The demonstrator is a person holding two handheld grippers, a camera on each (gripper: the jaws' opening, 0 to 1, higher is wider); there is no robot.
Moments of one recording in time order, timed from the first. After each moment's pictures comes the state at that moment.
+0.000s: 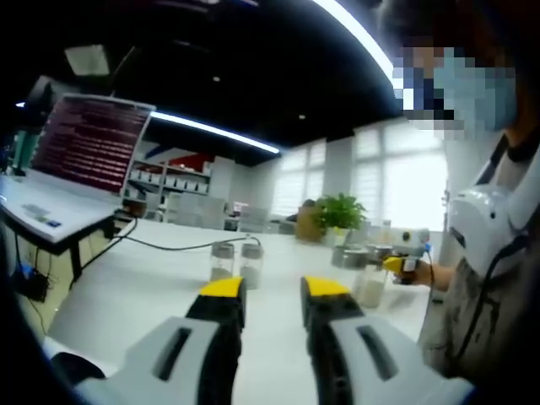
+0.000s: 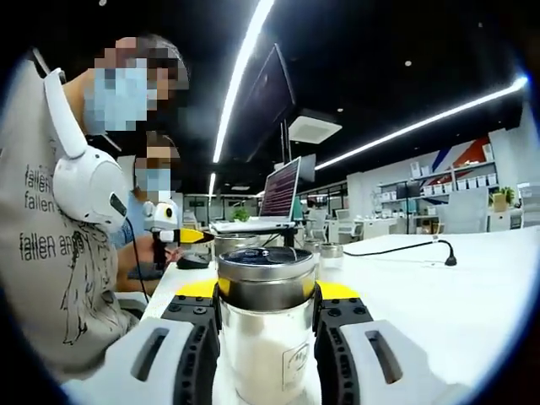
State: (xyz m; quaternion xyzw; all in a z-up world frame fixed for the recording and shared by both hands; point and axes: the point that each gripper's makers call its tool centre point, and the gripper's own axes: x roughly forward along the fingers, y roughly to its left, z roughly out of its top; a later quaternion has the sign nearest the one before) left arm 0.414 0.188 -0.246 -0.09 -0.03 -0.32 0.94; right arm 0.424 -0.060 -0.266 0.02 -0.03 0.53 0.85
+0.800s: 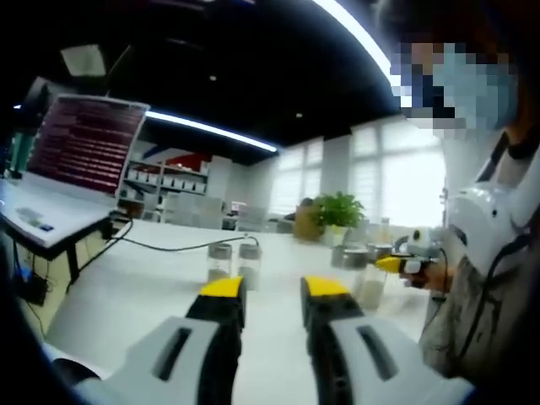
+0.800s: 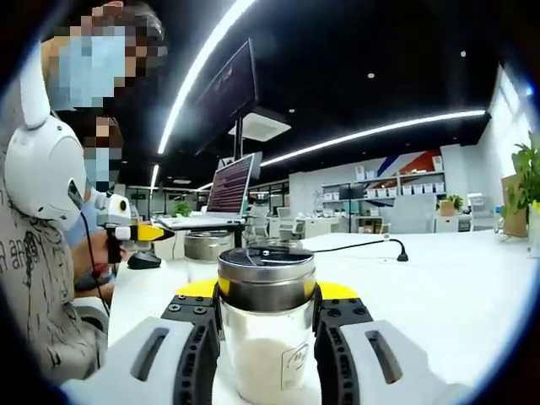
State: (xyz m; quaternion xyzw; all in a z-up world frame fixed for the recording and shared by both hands) left arm 0.417 0.184 -0.246 -0.08 -0.03 -0.32 0.94; right arm 0.430 -0.063 -0.265 0.01 -0.02 0.37 0.93
